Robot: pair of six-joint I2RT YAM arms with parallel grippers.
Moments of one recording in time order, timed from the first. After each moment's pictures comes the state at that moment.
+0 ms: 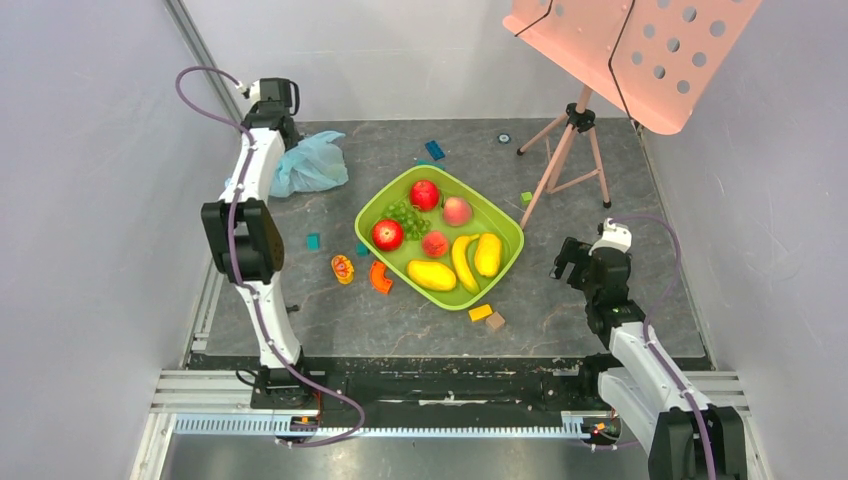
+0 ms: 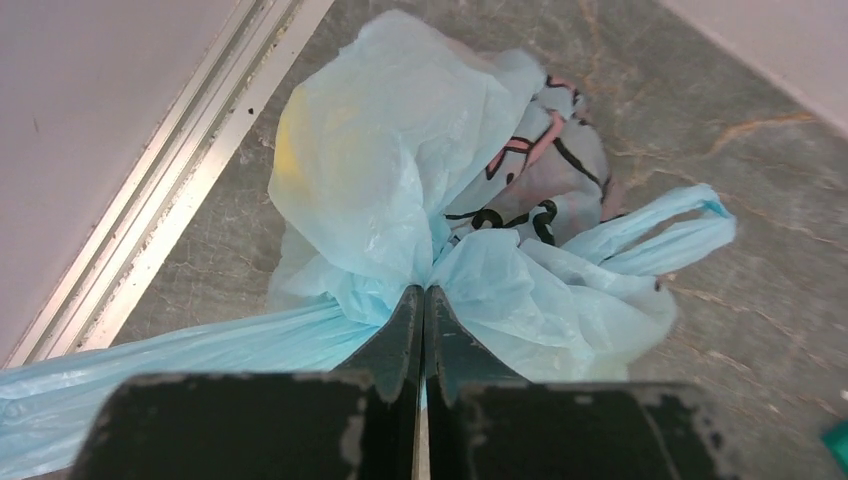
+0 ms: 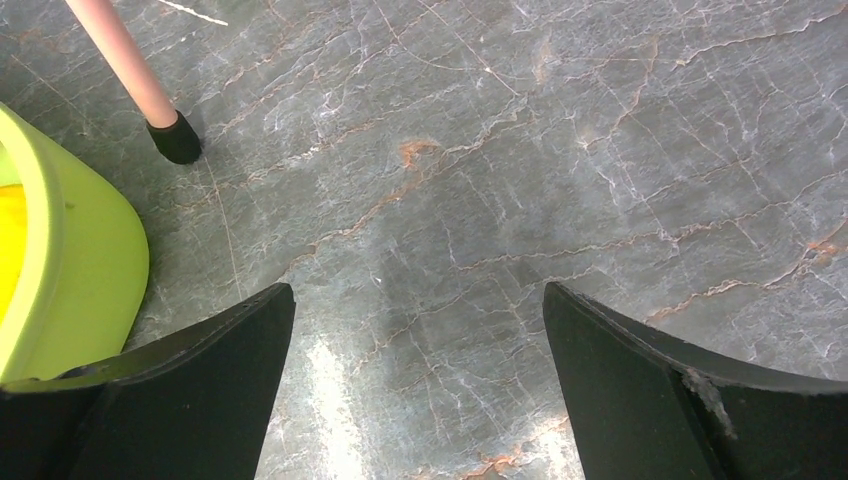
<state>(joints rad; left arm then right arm) 0.04 2.11 1.97 -0.66 -0.41 -0.40 0.07 0.83 0.25 0.05 0.18 0.28</state>
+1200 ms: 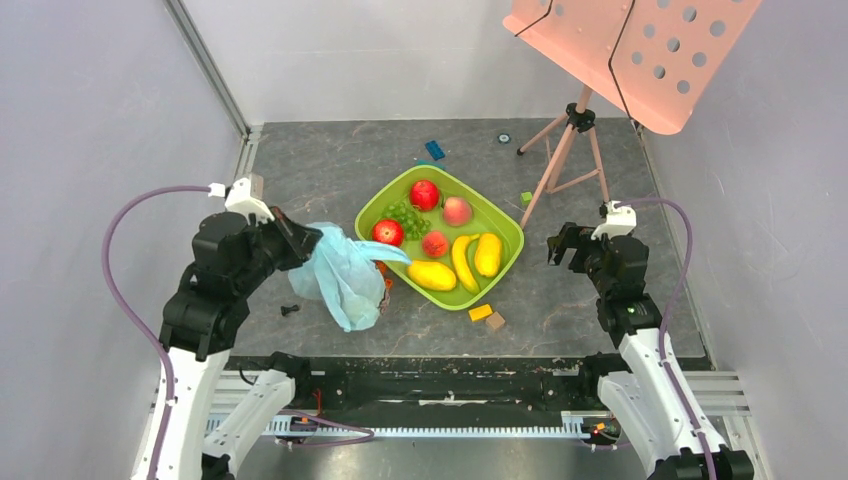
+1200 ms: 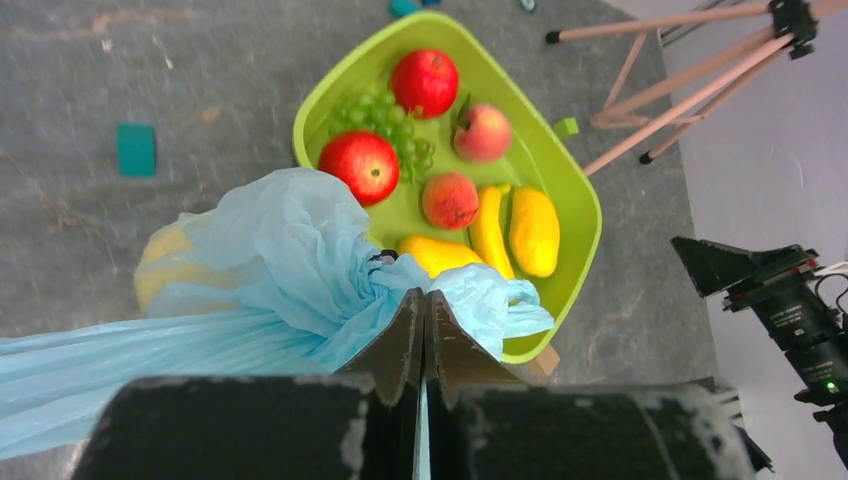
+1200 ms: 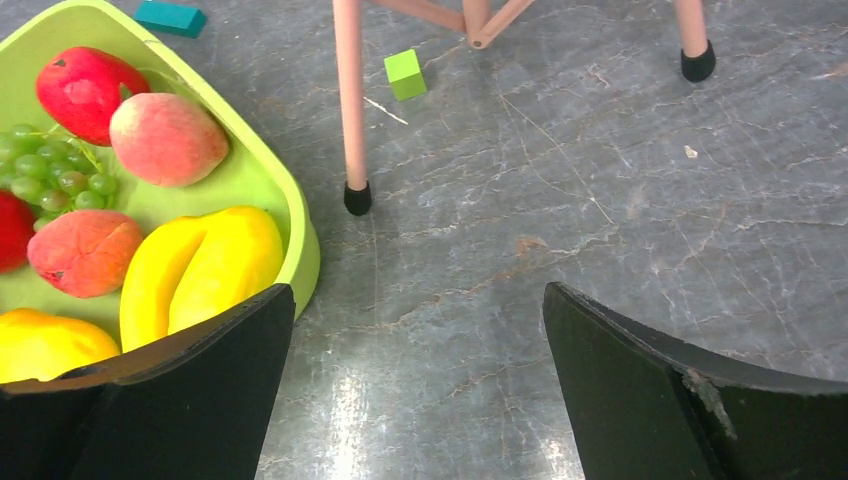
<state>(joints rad) -0.24 0.71 1.18 -0.85 0.07 -0.54 0.07 0.68 0.42 -0.10 -0.03 0.20</state>
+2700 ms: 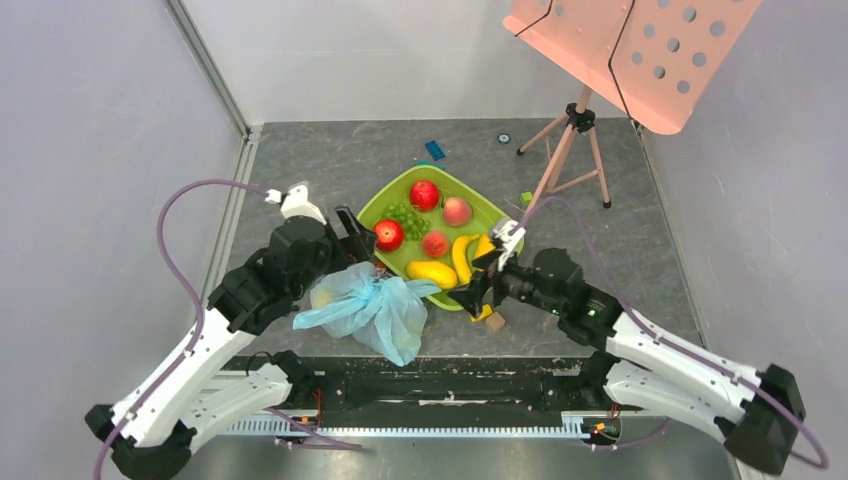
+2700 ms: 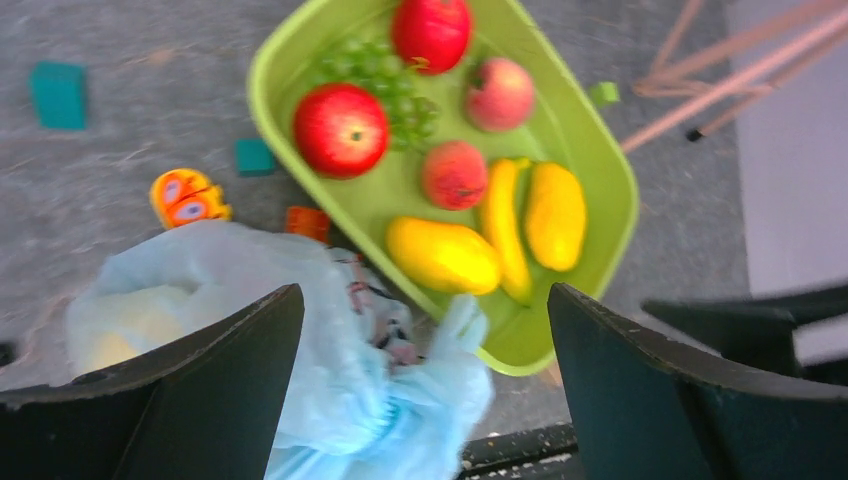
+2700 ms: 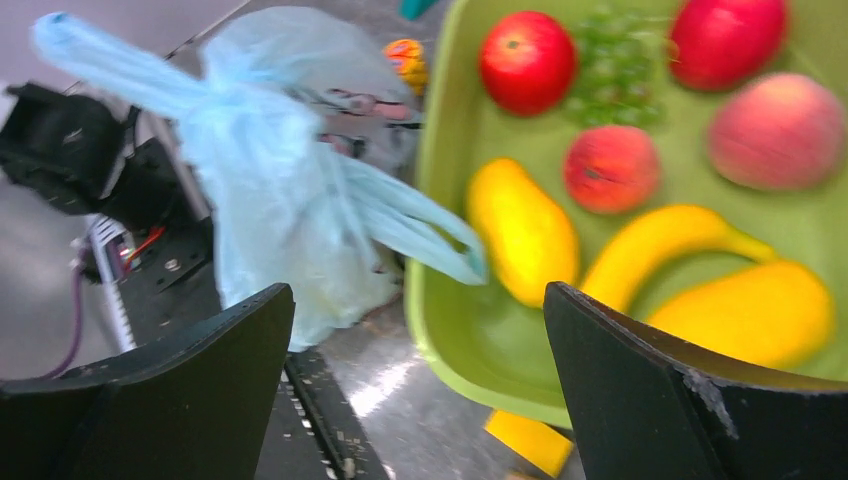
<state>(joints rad) -0.78 0.82 1.03 -0.72 -0.41 -0.77 0.78 0.80 0.52 0.04 -0.21 0.21</state>
